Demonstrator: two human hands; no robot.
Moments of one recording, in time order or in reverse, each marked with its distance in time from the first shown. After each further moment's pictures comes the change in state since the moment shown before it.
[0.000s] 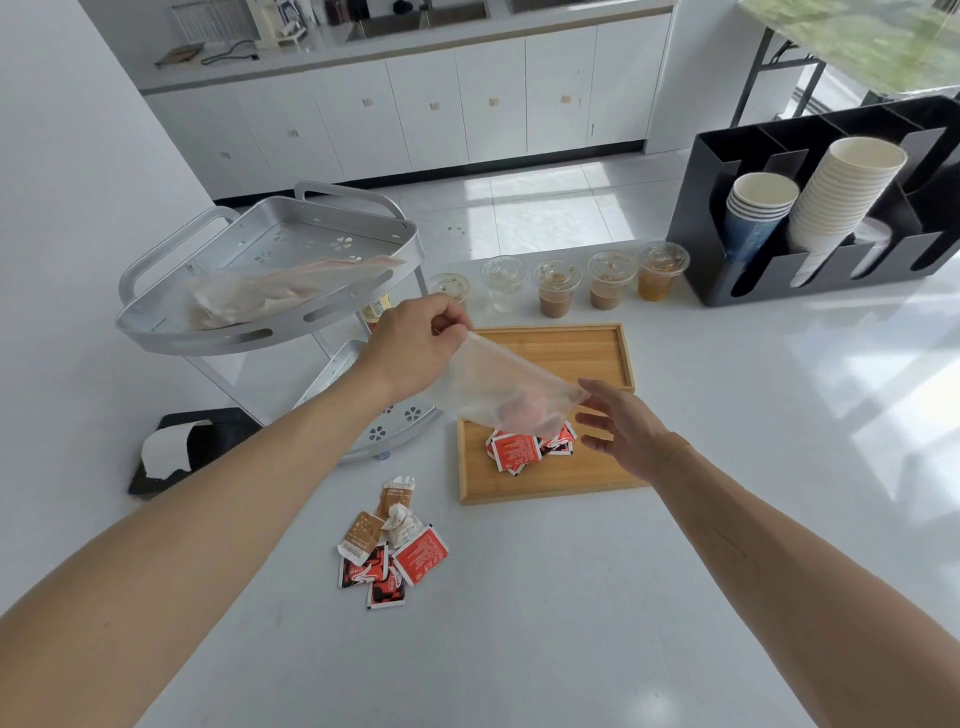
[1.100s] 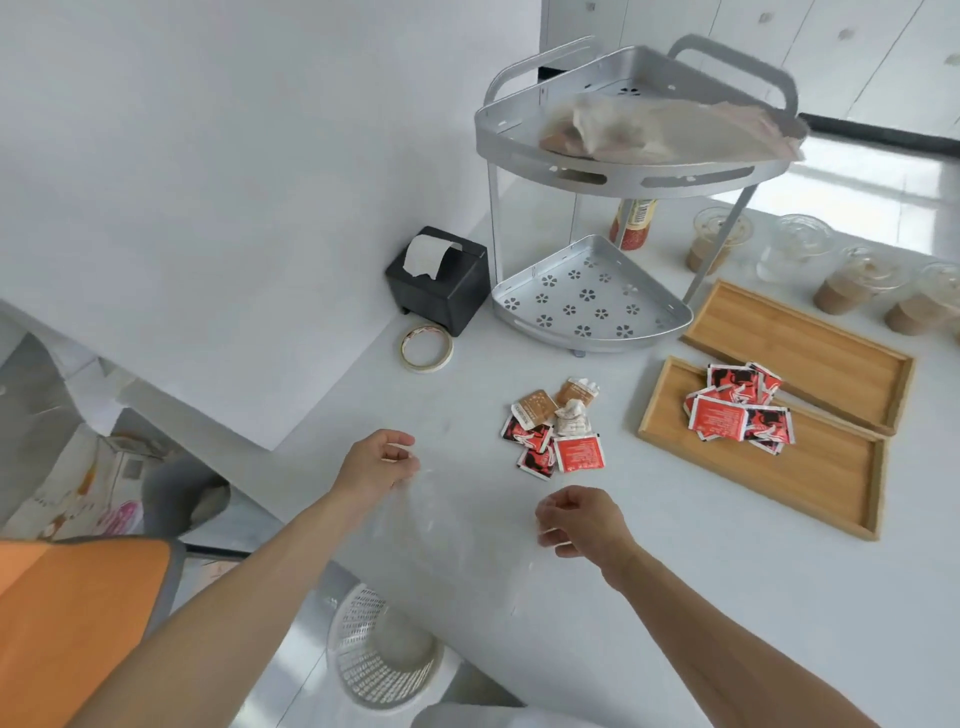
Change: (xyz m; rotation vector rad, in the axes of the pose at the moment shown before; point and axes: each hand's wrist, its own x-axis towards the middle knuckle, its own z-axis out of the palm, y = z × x) left_hand -0.320 -0.241 0.011 -0.583 0.338 -0.995; right_hand -0.090 0.181 0.162 -0.739 -0.426 0.175
